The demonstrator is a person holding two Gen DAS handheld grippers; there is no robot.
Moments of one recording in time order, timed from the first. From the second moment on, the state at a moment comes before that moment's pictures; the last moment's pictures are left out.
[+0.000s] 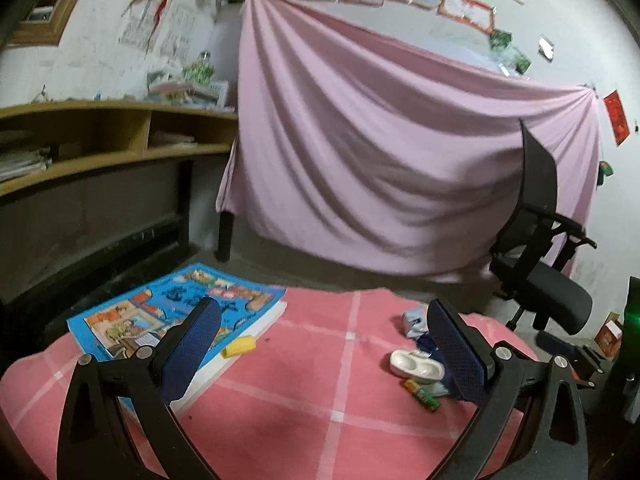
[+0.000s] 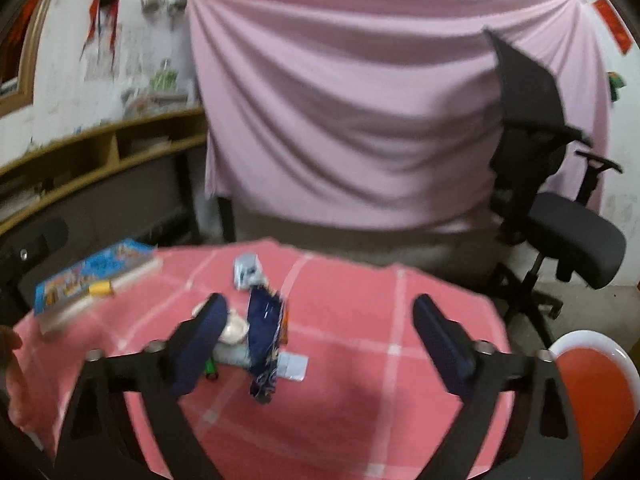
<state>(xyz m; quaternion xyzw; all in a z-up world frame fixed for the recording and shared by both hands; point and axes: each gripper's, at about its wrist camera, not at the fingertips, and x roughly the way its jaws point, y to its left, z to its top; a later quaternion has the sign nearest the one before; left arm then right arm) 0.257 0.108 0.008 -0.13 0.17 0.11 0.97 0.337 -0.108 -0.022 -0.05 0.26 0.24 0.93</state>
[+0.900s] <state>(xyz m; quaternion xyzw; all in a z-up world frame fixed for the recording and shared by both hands) 0.314 0.051 -0.034 -0.14 0.38 -0.05 0.91 0.345 -0.165 -0.048 -0.05 0.38 0.22 0.90</state>
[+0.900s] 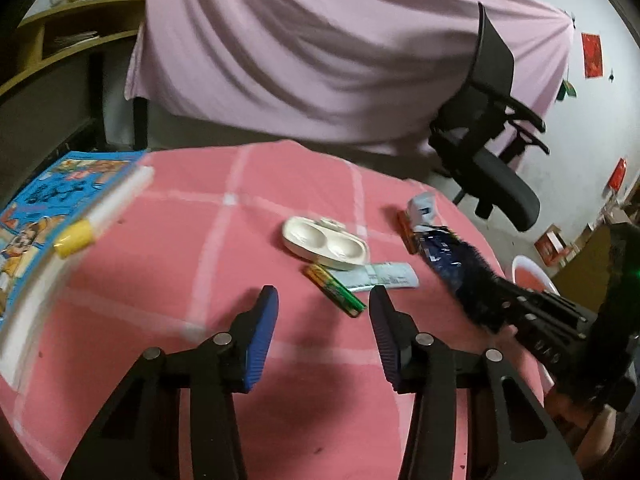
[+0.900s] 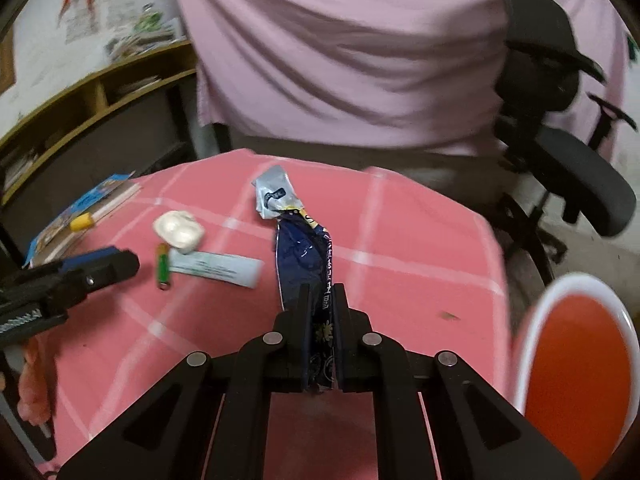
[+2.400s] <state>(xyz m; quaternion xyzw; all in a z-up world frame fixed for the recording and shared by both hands) 0.328 0.047 -0.040 -0.15 0.42 -0.07 0.89 0.355 -0.160 -0.064 -0.09 0.41 0.19 0.89</state>
